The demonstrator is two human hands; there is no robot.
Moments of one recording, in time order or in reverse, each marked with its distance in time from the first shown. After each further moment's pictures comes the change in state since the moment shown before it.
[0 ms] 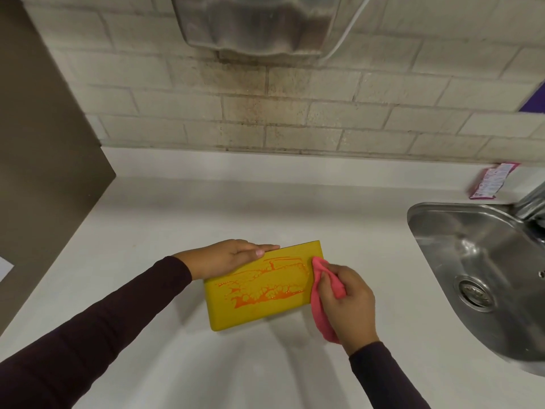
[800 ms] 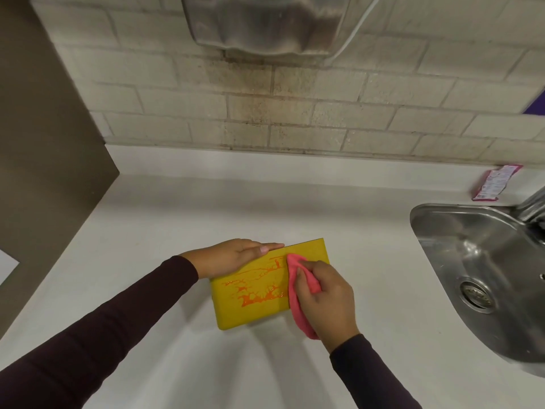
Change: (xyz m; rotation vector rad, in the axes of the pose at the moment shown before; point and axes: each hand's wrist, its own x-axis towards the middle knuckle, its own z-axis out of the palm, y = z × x) left_hand 0.004 -0.005 0.002 0.004 0.024 -0.002; right_hand -0.003 -0.020 0.029 -0.132 -0.084 -0.071
